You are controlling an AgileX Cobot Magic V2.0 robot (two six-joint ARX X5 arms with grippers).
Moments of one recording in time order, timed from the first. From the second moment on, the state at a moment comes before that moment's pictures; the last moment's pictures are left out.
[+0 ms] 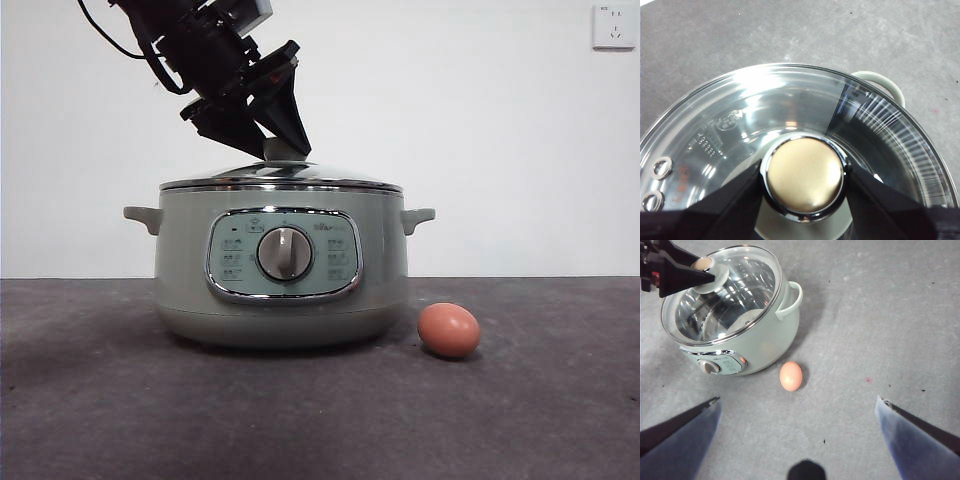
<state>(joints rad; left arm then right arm) -0.44 1.77 1.53 -0.46 0.29 0.16 -0.04 0.80 1.15 -1.05 -0.44 -0.08</state>
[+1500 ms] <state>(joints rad) -0.14 1.35 1.96 -1.14 0.28 0.24 0.27 1.33 1.15 -0.83 -0.38 -0.13</state>
